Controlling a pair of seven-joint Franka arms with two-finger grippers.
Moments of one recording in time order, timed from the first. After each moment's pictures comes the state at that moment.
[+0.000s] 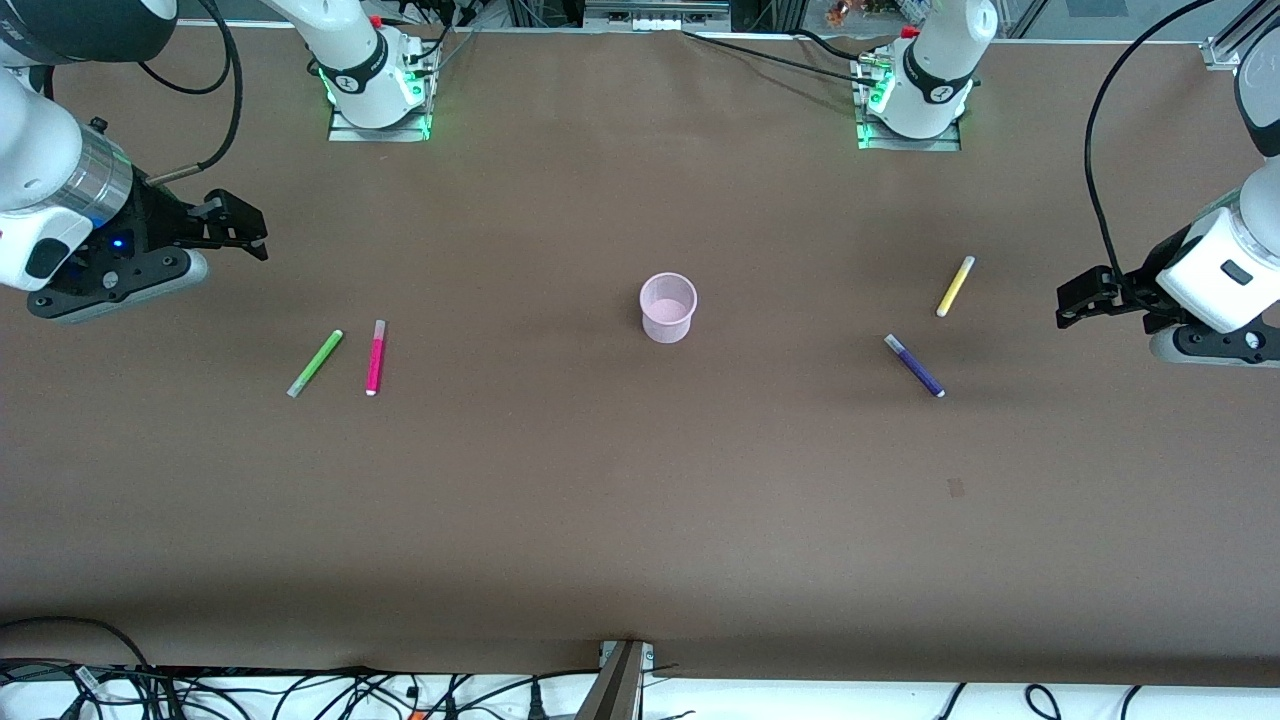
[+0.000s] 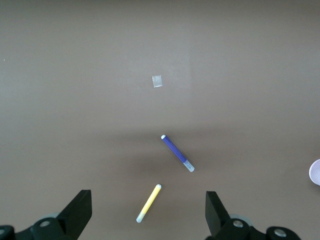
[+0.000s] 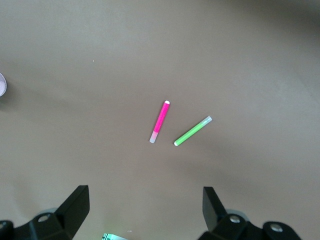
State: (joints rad) left arm 0.11 0.18 -0.16 -1.50 0.04 1.65 -0.01; right arm 0.18 0.16 -0.02 -1.41 -0.01 1.49 -0.21
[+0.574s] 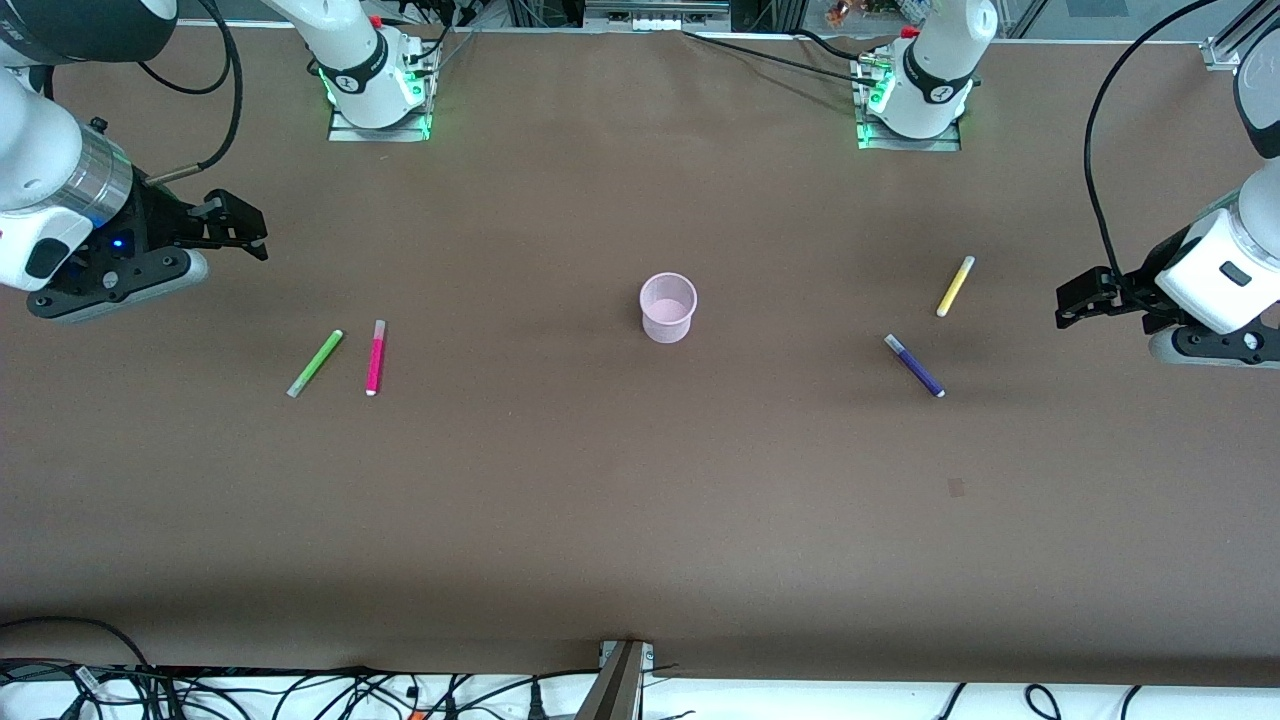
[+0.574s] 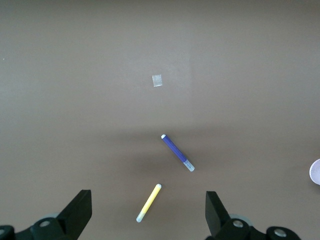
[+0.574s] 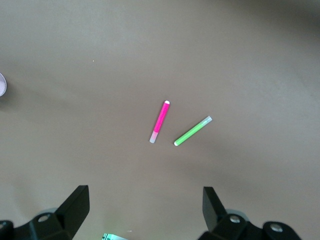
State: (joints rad) left arm 0.11 0.18 -0.15 -1.50 0.04 1.64 -0.01; right arm 0.18 0.16 -0.02 -1.41 -0.01 1.49 -0.21
